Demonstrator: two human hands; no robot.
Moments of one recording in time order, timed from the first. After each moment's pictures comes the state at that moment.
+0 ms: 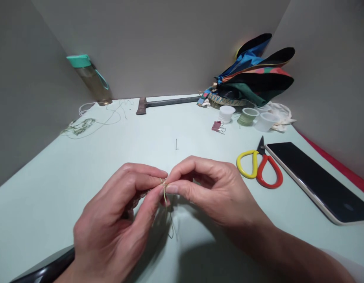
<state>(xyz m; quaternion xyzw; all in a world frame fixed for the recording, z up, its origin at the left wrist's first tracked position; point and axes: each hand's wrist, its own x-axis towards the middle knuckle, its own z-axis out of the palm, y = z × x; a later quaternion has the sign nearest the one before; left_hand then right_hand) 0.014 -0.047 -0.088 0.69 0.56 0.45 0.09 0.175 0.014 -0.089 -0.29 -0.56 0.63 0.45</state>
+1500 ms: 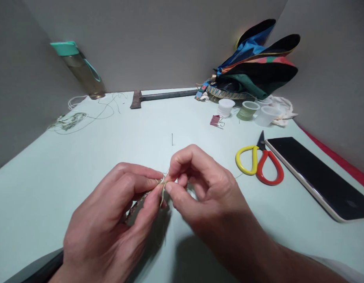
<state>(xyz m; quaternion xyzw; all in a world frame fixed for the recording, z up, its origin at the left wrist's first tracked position) 0.017 -0.045 -0.095 0.70 0.57 0.43 0.10 0.171 0.003 -0.097 -0.36 -0.63 0.50 0.47</state>
